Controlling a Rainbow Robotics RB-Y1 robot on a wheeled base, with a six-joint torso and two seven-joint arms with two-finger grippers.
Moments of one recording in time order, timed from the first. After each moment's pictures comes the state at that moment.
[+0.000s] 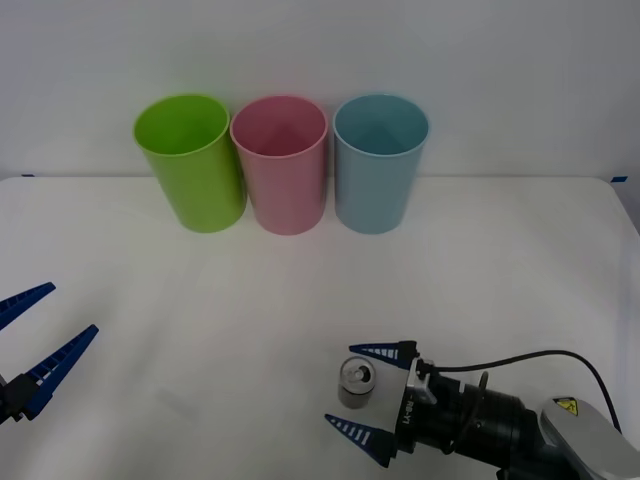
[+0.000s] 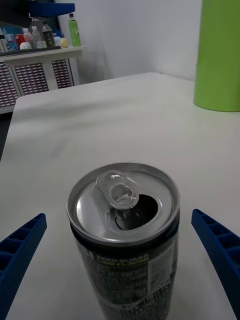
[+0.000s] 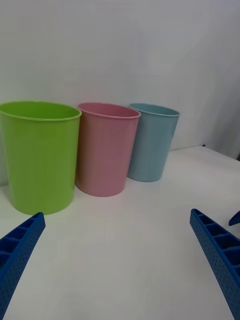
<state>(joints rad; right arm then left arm) 0.04 -0.33 0.25 -1.35 1.21 -1.02 0.40 0.35 0.40 0.52 -1.66 -0.96 -1.22 0.00</state>
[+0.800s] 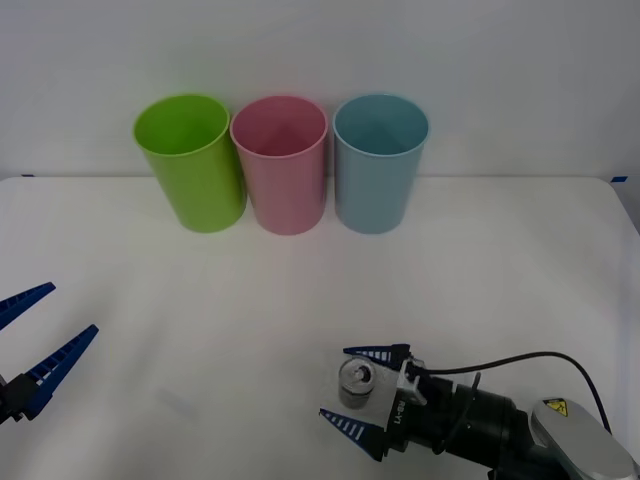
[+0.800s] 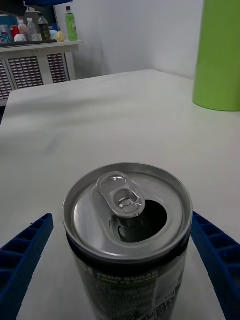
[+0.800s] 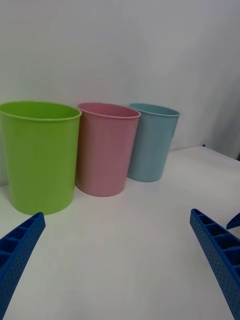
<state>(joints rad) 0.04 -0.32 0.28 -1.35 1.20 -0.97 0.43 0.35 0.40 0.52 -1.66 -0.96 -1.22 0.00</state>
